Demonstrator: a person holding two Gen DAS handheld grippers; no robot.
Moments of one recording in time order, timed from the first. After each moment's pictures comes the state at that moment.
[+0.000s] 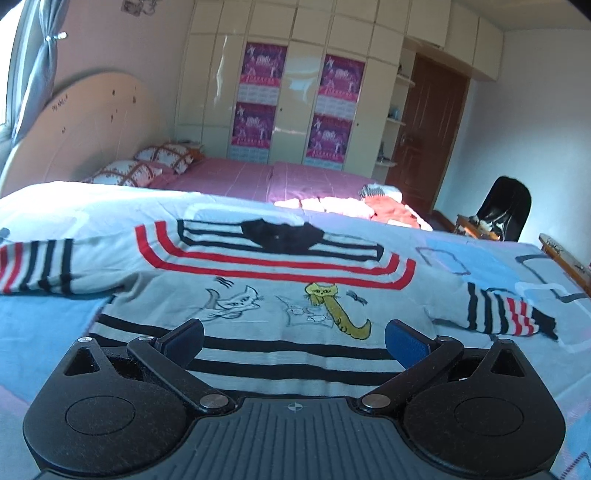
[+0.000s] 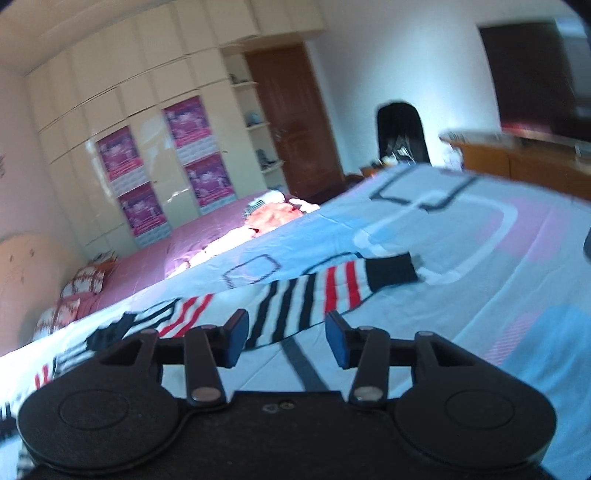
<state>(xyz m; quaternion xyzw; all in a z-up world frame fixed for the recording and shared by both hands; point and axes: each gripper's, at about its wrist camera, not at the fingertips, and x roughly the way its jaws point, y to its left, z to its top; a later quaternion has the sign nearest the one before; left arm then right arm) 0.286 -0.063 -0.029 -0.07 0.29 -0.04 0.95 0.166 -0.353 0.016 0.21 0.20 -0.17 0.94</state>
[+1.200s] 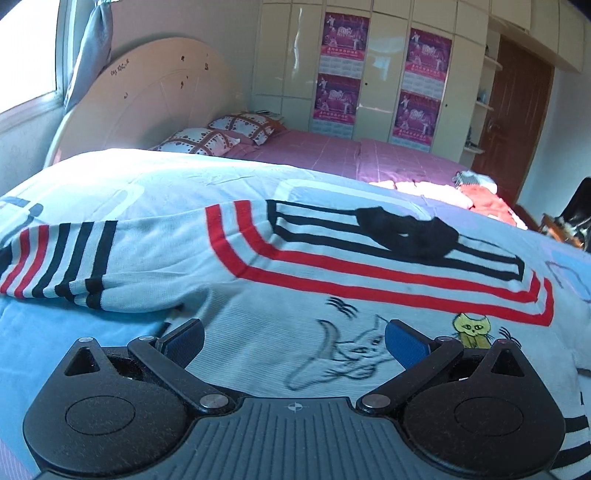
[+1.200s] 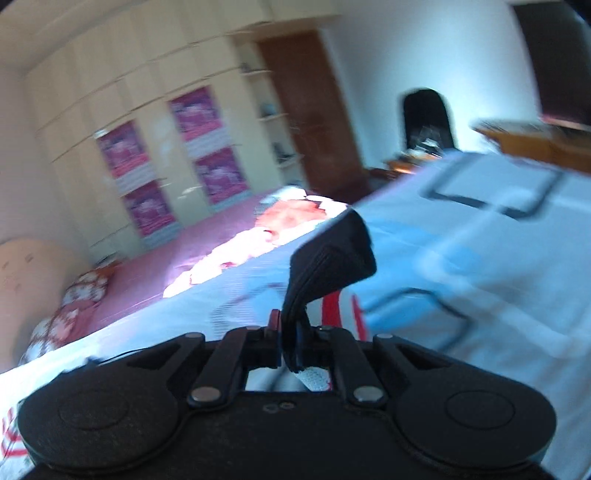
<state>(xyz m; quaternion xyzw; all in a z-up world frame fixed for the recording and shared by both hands) 0.410 0.020 -0.088 -0.08 0.33 0.08 0.94 0.358 -0.364 -0.023 0.18 0.19 -0.11 0.96</state>
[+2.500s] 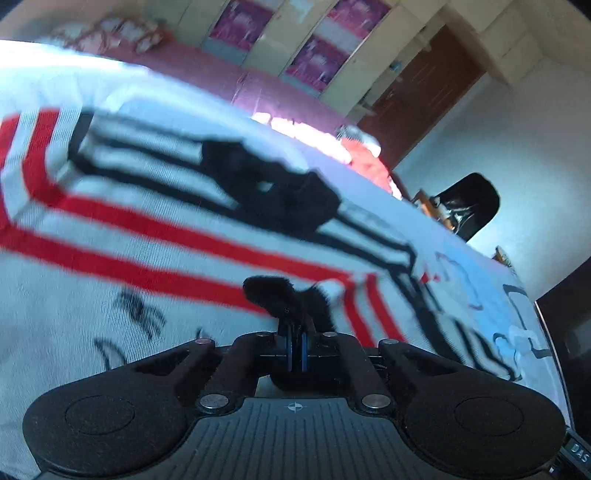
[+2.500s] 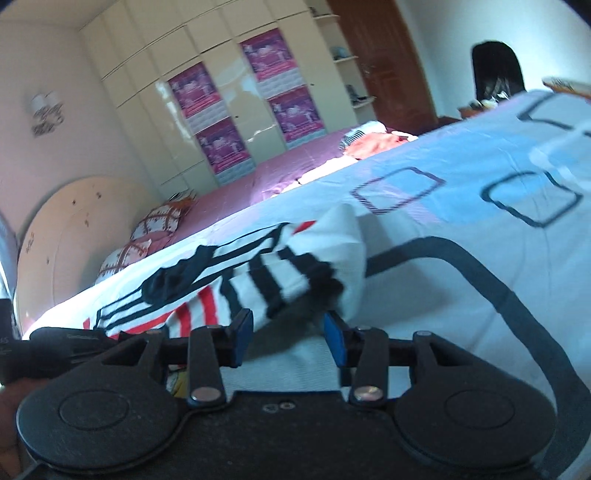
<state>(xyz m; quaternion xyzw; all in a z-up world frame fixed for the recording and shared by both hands) 0.531 -0.039 -0.138 -0.21 0.39 -0.15 0.89 0.333 -0.265 -0.058 0.22 0.26 0.00 0.94</state>
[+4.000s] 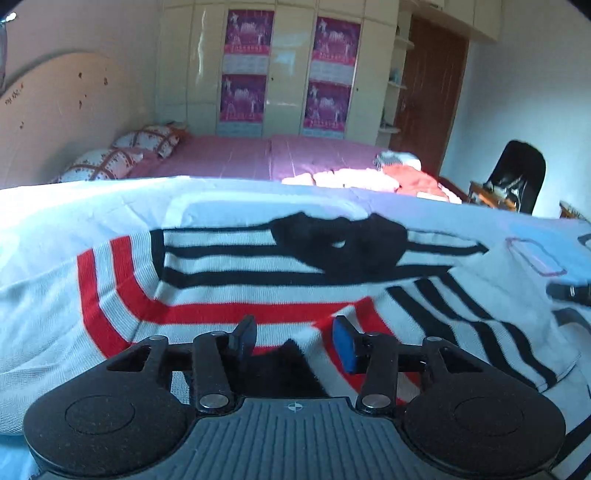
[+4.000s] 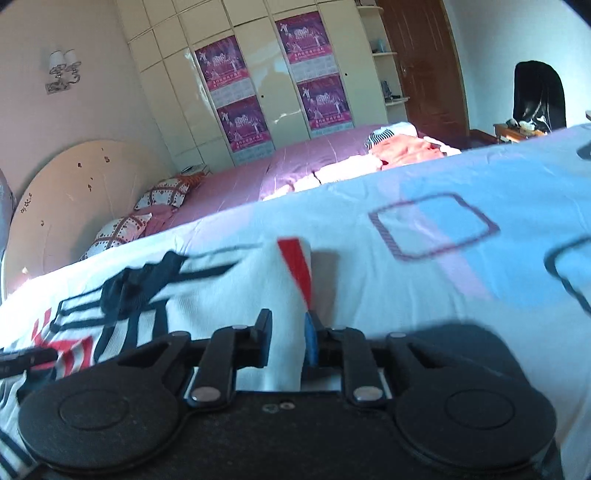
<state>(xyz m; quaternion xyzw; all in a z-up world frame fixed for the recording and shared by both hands) 0.520 -0.010 -0.125 -0.02 0.34 -0.06 0.94 0.459 -0.287 -0.075 0.14 0.28 0.05 0.95</state>
